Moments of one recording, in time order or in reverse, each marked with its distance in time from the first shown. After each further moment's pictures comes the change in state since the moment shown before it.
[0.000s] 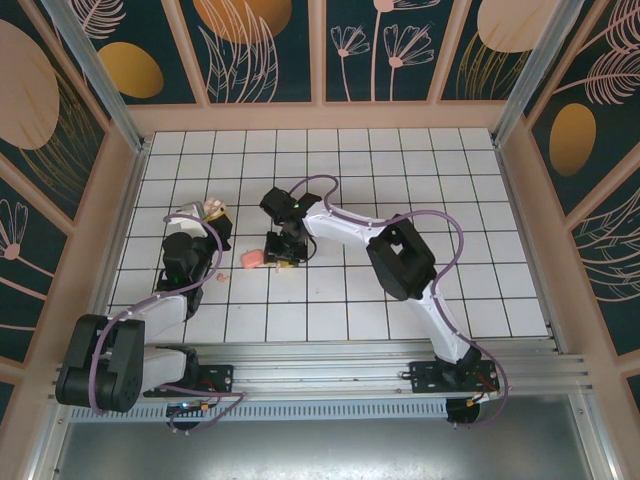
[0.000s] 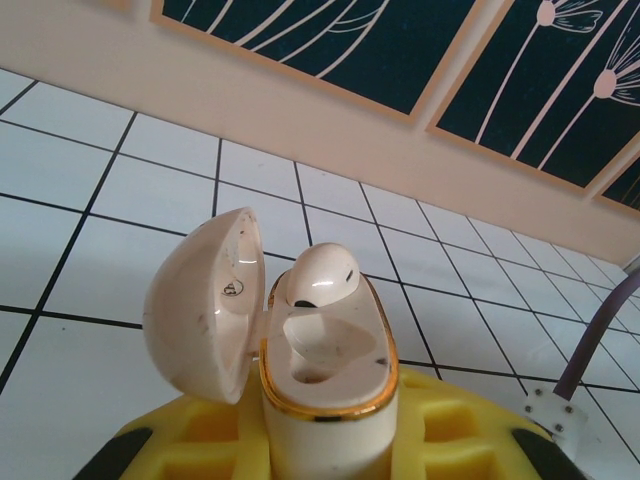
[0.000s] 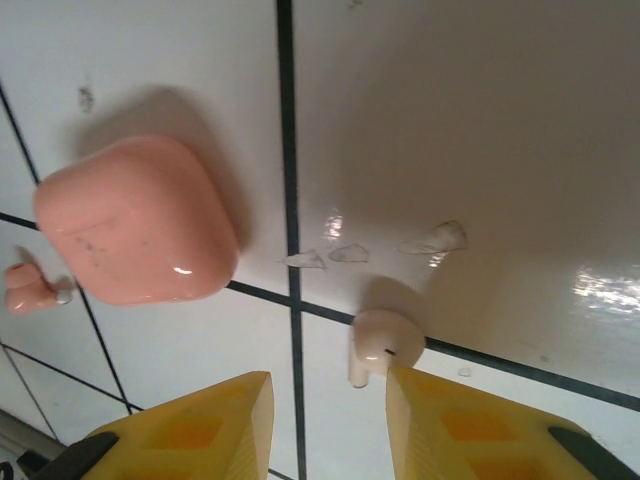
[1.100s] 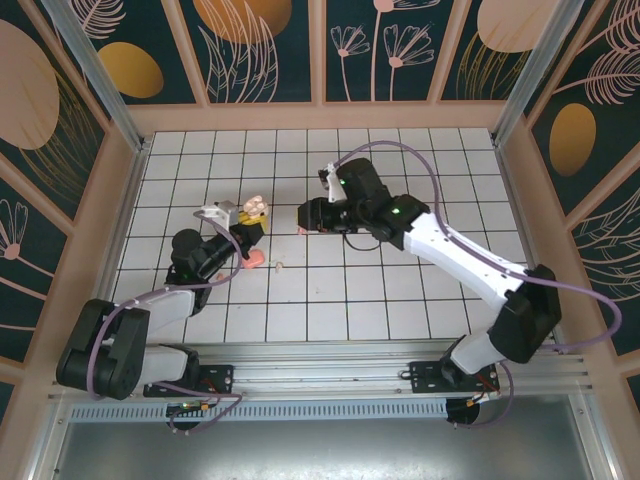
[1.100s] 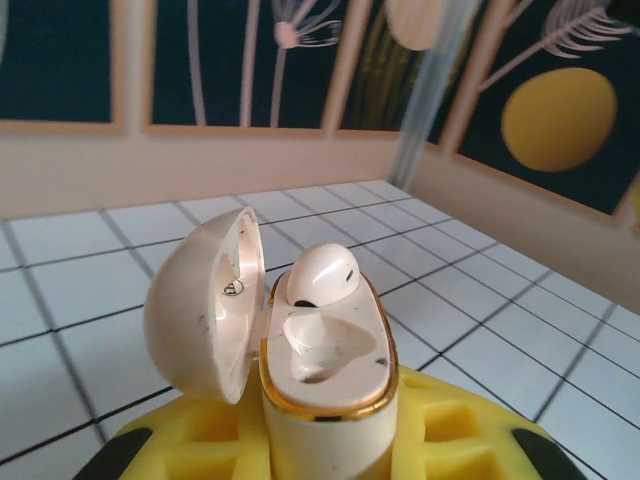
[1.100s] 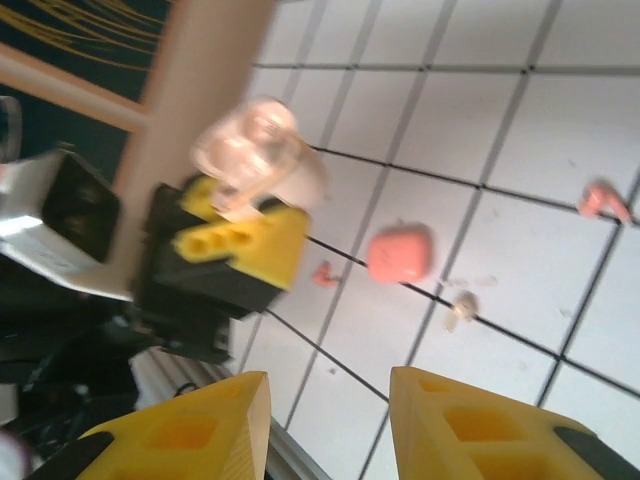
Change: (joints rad) left arm -0.092 0.079 0.041 0.174 0.413 0.169; right arm -0.113 -0.784 -0.540 0.378 0.016 -0.158
